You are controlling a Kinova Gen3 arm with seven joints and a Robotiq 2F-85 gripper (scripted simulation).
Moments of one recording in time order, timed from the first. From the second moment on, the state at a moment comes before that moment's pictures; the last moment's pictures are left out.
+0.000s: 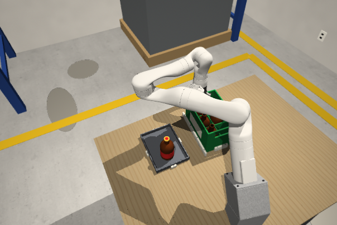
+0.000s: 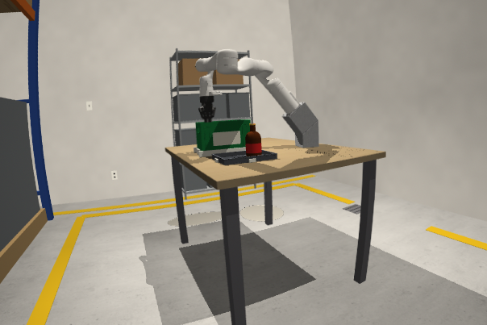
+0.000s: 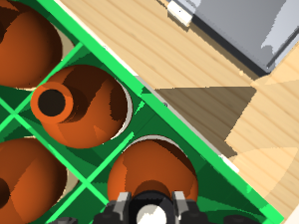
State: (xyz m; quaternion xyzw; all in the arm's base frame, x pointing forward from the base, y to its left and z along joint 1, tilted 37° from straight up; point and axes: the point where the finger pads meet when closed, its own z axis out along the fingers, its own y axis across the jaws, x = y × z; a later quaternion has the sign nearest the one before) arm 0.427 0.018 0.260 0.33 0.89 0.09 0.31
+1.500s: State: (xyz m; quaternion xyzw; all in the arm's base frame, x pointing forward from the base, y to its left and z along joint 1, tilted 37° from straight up) arm 0.357 0.026 0.358 0.32 0.89 0.08 0.31
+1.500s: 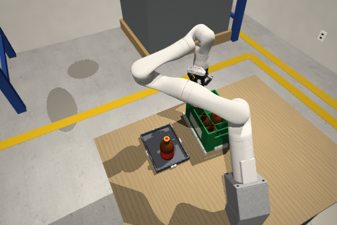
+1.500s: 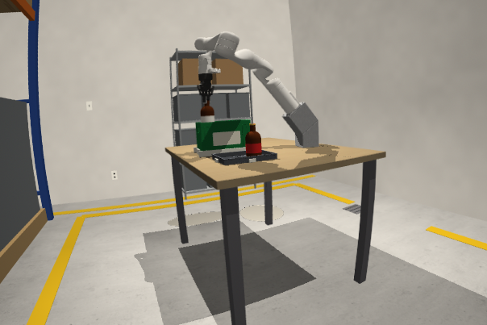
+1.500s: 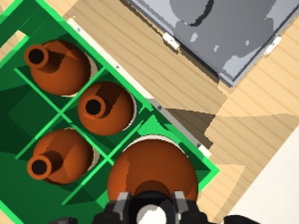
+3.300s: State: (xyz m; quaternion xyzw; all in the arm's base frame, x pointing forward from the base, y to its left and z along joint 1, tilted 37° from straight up) arm 0.306 0.048 0.374 0.33 0.89 0.09 0.31
